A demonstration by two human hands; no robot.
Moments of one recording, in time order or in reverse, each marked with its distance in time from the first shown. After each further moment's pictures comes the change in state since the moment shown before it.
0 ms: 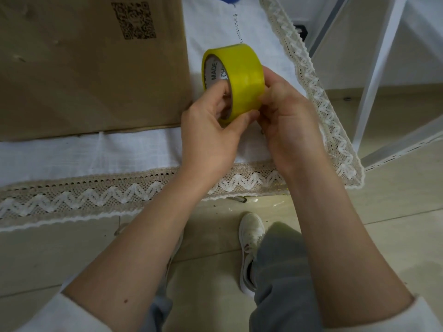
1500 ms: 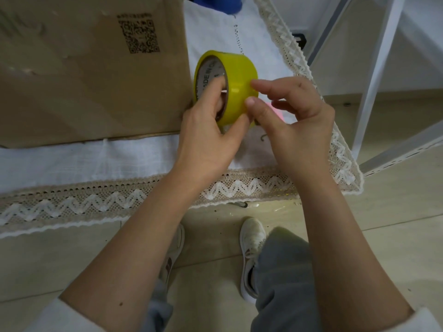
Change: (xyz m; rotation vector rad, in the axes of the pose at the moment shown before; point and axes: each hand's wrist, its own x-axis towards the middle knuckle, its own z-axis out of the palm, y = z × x) left_hand 0.006 0.005 -0.012 0.106 -0.075 0.090; right_hand -0.018 -0.005 -0.009 -0.678 0.149 -0.586
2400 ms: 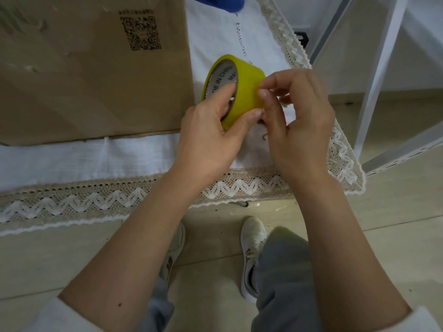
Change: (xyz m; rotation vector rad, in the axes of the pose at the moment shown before) left_hand 0.002 -0.002 -0.002 0.087 -0.040 0.000; right_hand 0.002 0.006 0.003 -0.304 0.046 -0.355
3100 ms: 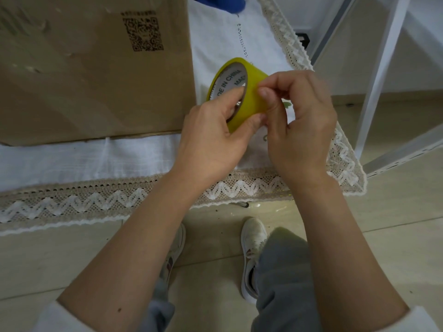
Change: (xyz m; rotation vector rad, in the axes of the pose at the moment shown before) left_hand 0.000 0.005 -0.002 0.043 -0.056 0.016; right_hand 0.002 -0.004 0.003 -0.041 0.067 -0.027
